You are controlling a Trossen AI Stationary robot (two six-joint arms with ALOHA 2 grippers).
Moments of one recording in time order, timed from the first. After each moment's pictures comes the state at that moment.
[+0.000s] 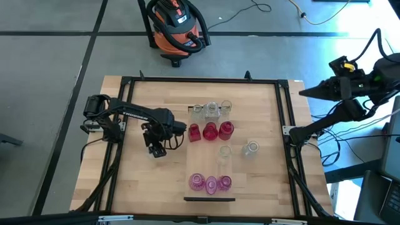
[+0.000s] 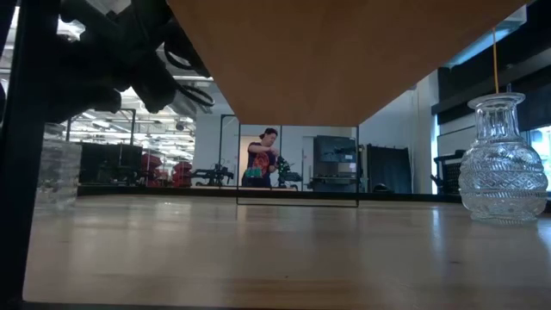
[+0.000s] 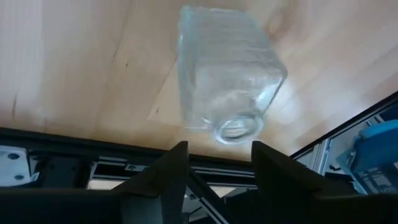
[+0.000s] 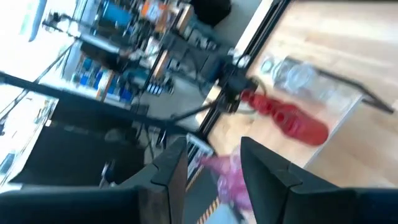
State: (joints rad) left arm -0.01 1.71 1.18 -1.46 0.40 -0.44; right arm 0.31 1.17 2.33 -1.53 0.25 1.20
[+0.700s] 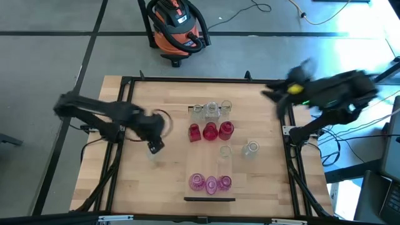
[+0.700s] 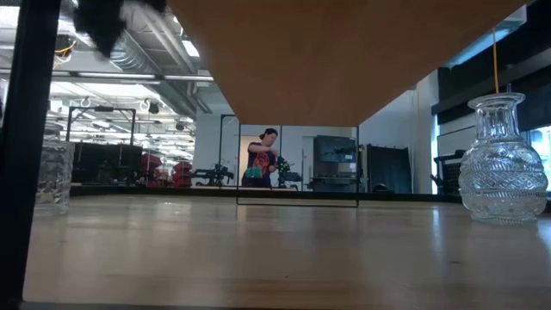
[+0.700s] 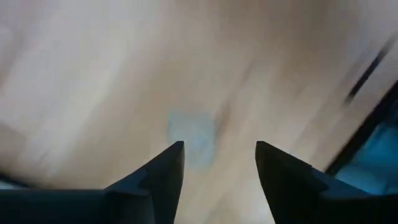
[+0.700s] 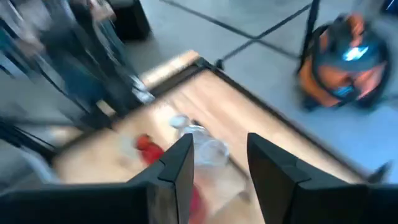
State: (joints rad) left arm -0.15 1.34 1.27 -1.29 0.09 -0.80; right arm 0.31 1.40 2.33 -1.55 0.64 0.69
